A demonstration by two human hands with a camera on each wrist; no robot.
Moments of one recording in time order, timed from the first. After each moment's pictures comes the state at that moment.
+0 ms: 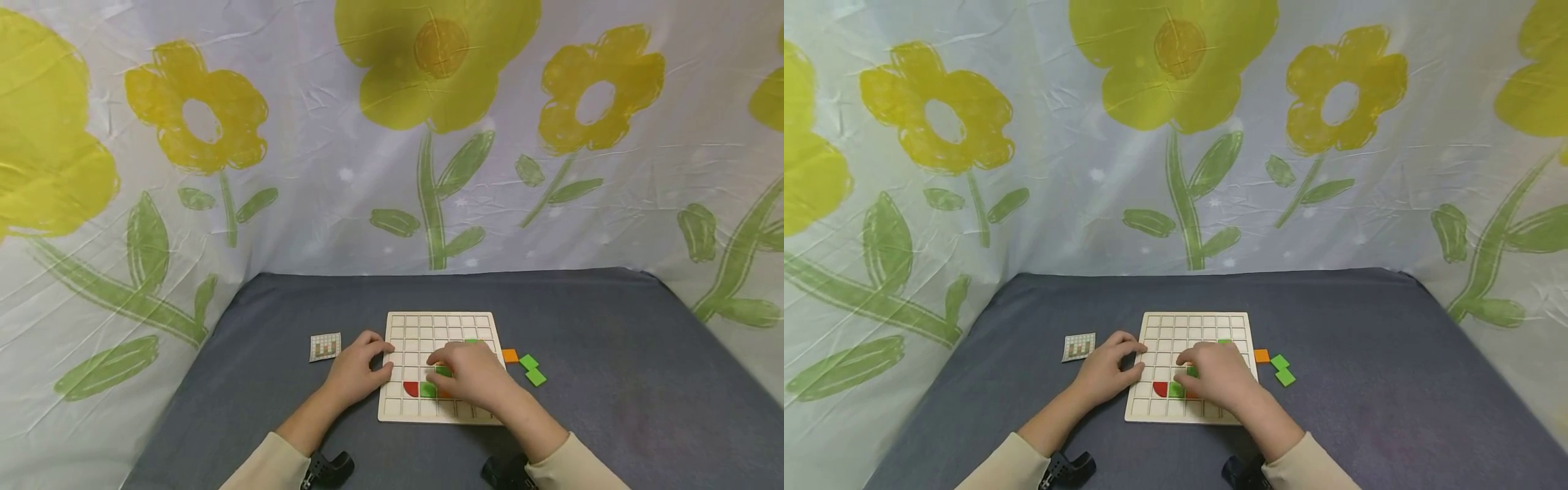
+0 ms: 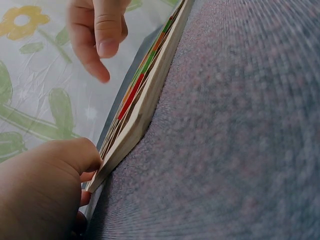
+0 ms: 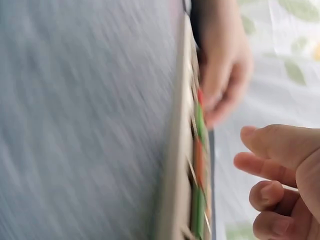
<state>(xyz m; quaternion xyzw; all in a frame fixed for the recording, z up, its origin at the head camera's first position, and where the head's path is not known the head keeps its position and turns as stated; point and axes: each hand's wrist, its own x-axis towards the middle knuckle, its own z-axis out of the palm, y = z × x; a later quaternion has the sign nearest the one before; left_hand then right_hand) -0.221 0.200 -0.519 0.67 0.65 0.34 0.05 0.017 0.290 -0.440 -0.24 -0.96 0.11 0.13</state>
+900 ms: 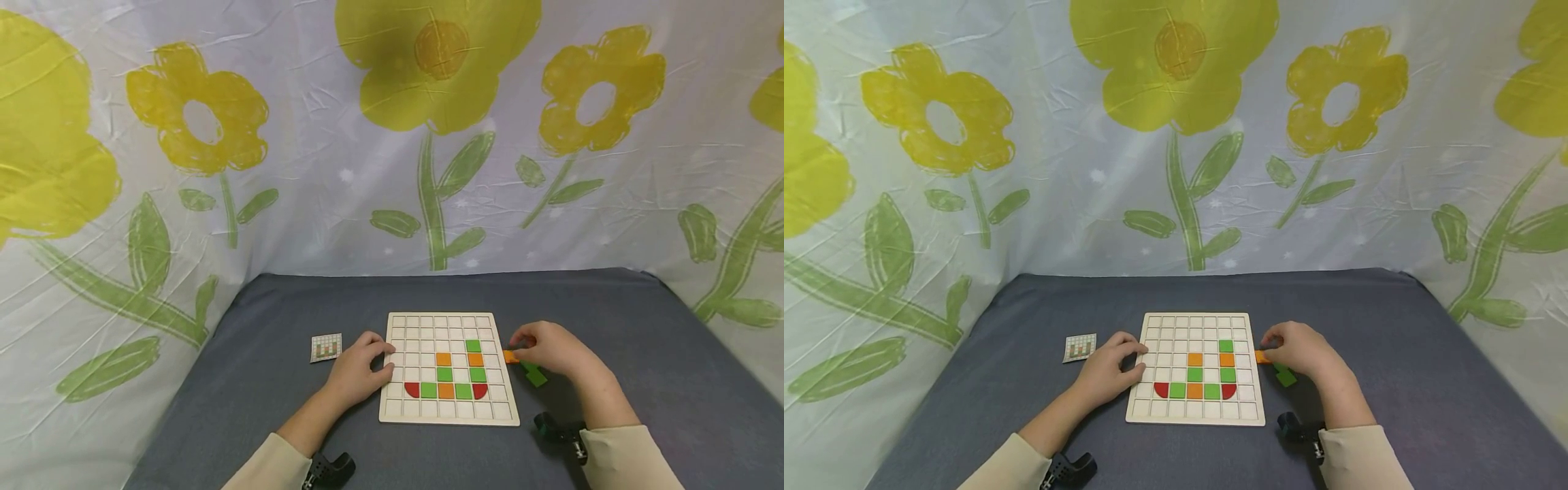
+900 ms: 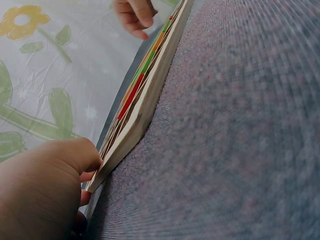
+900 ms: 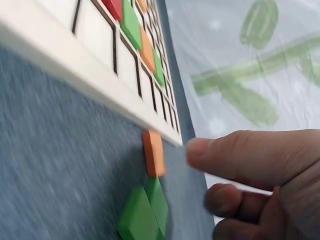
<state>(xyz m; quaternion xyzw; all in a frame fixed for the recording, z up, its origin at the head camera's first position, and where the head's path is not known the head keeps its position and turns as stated) -0.219 0.199 -0.517 0.67 0.66 0.34 0.05 0.112 0.373 -0.416 -0.41 -0.87 0.28 0.05</state>
